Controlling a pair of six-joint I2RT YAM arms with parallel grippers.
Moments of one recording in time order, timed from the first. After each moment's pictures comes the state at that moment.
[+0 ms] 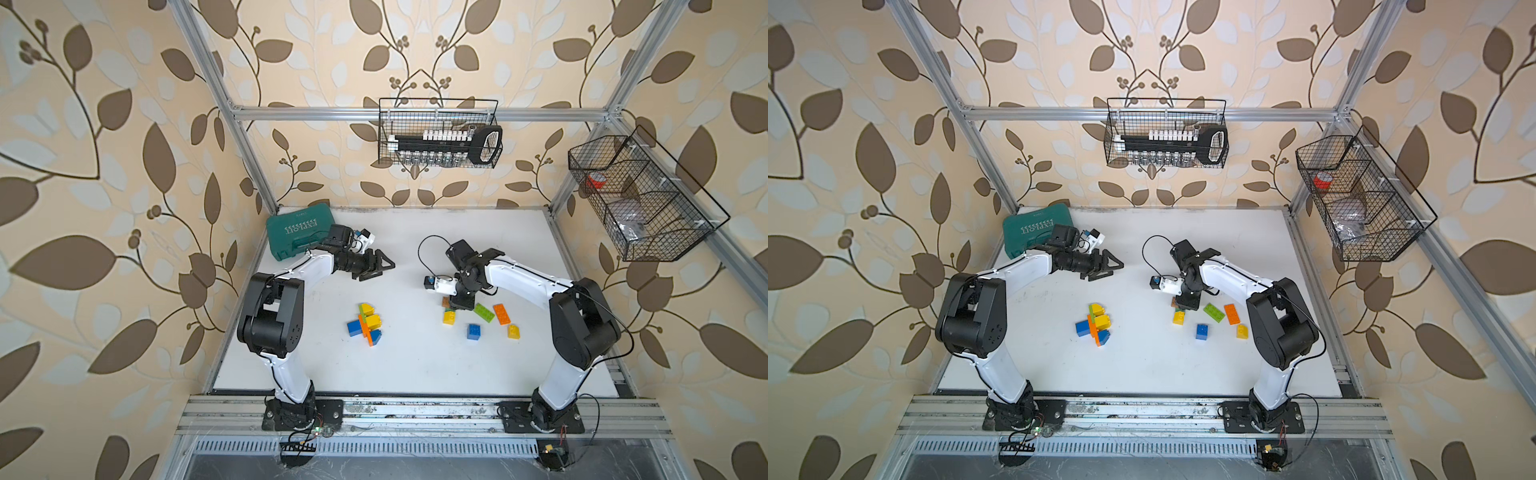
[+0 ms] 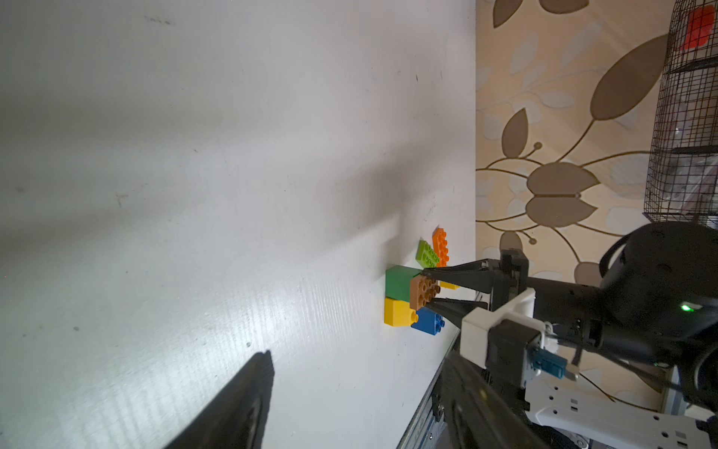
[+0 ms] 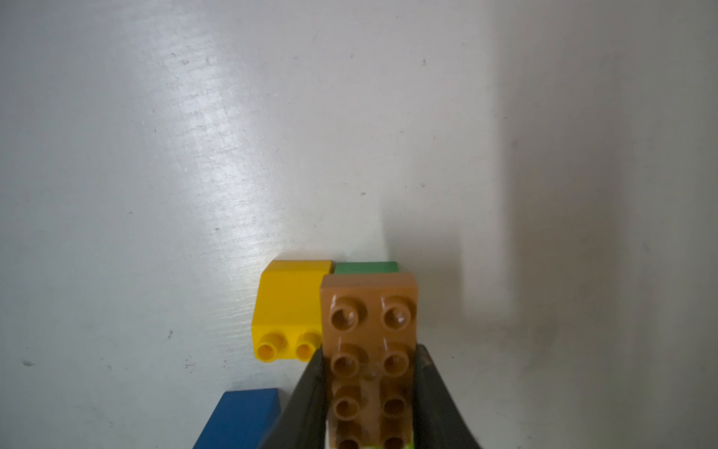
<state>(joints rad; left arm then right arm) -0.17 1.78 1.18 -0.37 0.86 -0.43 0.49 1.79 1.25 -0.85 -0.09 -0.80</state>
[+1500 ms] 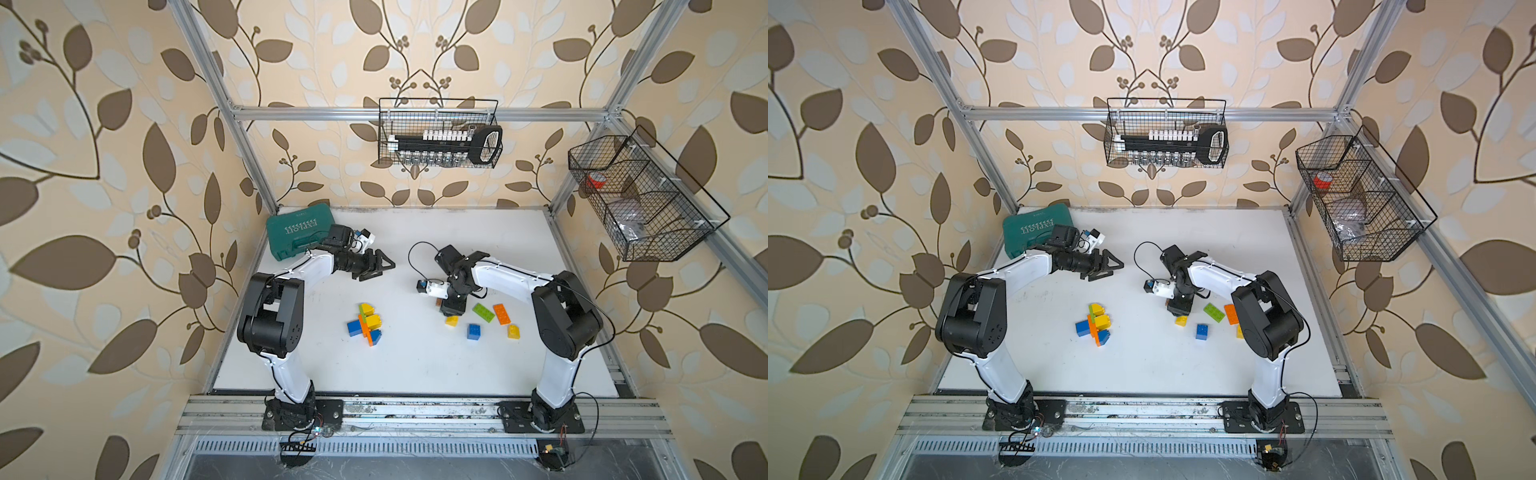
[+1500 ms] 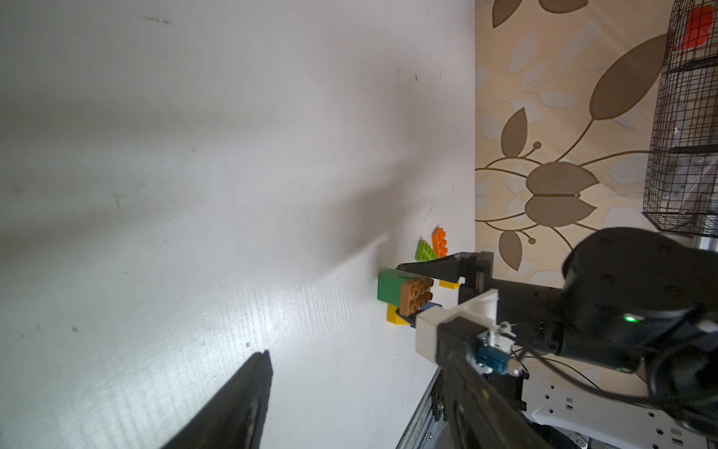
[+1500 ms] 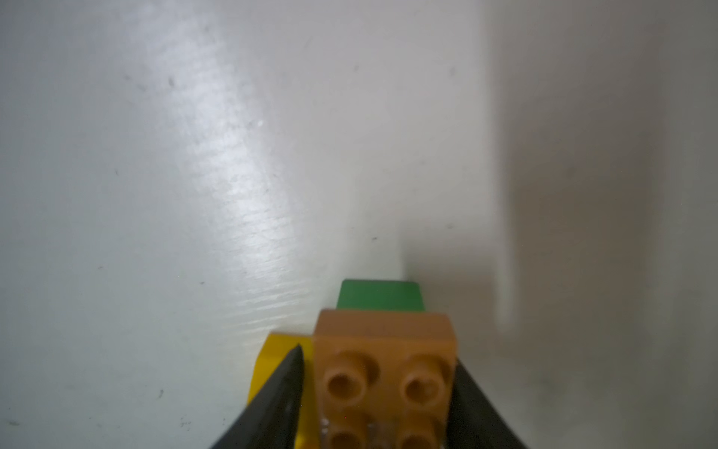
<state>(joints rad) -0.17 1.78 1.18 -0.37 0.86 -0.43 0.54 1.89 1.26 -0.85 -0.06 -0.71</state>
